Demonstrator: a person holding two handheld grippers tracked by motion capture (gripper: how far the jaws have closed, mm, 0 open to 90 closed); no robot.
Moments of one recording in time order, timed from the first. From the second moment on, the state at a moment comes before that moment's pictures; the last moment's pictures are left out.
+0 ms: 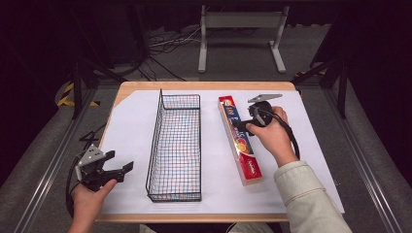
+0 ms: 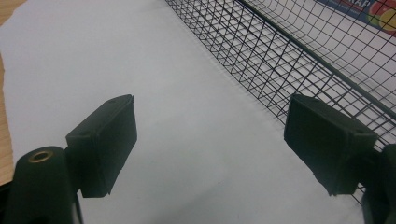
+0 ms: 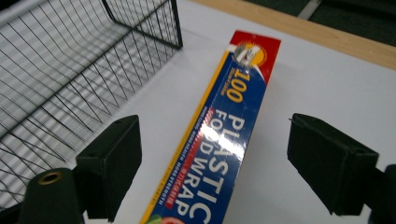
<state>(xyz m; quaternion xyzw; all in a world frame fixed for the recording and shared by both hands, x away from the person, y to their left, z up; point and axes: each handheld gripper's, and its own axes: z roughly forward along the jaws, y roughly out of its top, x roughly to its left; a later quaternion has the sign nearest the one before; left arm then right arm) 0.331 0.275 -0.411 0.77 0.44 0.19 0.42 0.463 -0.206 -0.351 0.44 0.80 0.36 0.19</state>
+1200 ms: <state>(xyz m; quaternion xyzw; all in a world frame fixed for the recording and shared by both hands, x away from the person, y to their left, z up) 0.333 0.274 -0.415 0.77 0.44 0.19 0.42 0.485 -0.170 -0.412 0.59 0.78 0.18 0.09</state>
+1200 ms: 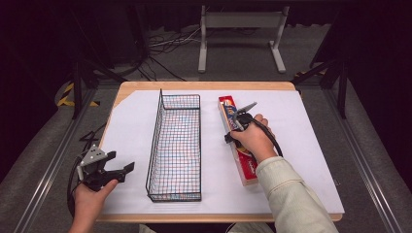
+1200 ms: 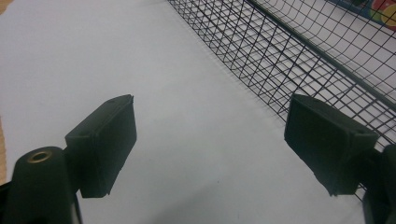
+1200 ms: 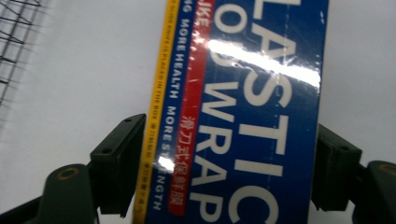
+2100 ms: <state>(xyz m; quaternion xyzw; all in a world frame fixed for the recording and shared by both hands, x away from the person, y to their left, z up) 0.333 0.276 -0.416 0.77 0.45 0.18 0.42 0.488 -0.158 -0.405 0.66 0.74 0.14 0.08</state>
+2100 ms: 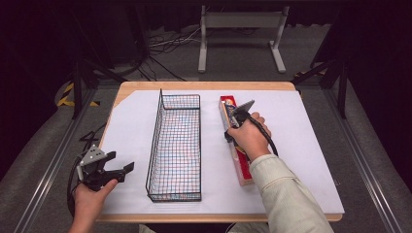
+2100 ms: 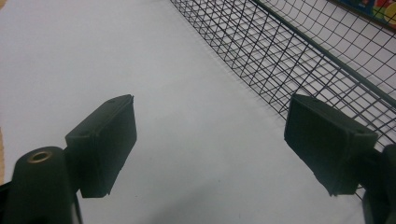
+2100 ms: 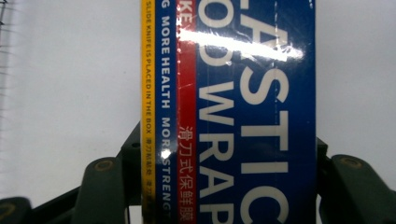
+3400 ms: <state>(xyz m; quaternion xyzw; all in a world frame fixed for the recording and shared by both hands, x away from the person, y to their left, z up) 0.335 0.276 -0.417 0.77 0.45 0.18 0.42 0.461 -0.174 -0.314 0.69 0.69 0.22 0.07</state>
